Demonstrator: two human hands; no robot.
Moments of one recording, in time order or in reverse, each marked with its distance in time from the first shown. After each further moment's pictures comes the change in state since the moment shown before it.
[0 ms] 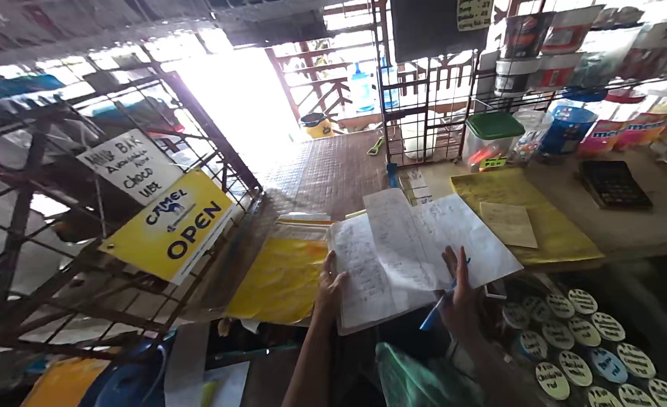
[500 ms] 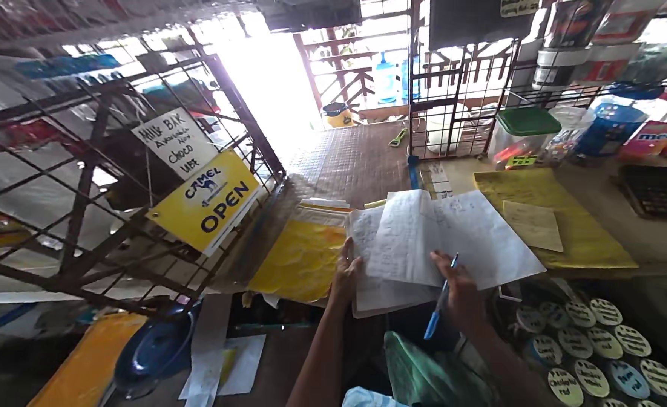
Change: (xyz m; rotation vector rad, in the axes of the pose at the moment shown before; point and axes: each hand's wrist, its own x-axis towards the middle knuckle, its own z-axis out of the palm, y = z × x) left_hand 0.002 -0.002 0.001 -0.030 -0.003 -0.016; right_hand 0.006 -0.009 0.000 -0.358 -0.303 -0.072
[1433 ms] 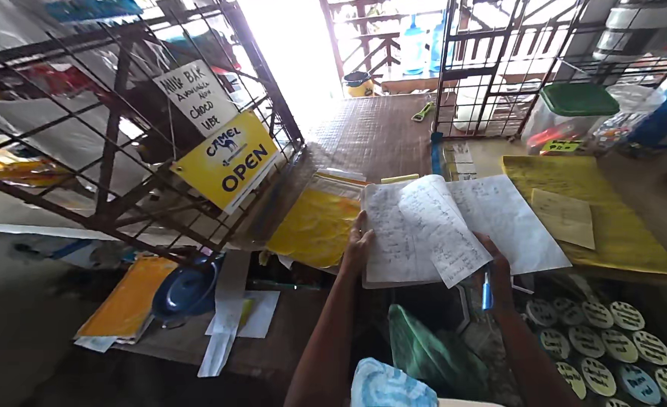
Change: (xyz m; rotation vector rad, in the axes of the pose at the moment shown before) left_hand 0.000 0.005 0.001 -0.036 0.016 -0.066; right_hand 0.009 0.013 -0.021 0.359 0.080 0.159
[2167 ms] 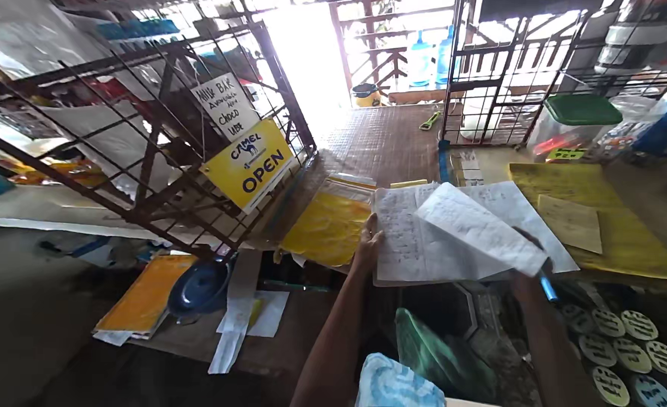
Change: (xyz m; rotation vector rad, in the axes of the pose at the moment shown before) left_hand 0.000 -0.002 -0.001 -0.026 -0.010 0.034; right_hand 0.008 0.028 -0.030 0.241 0.219 0.141
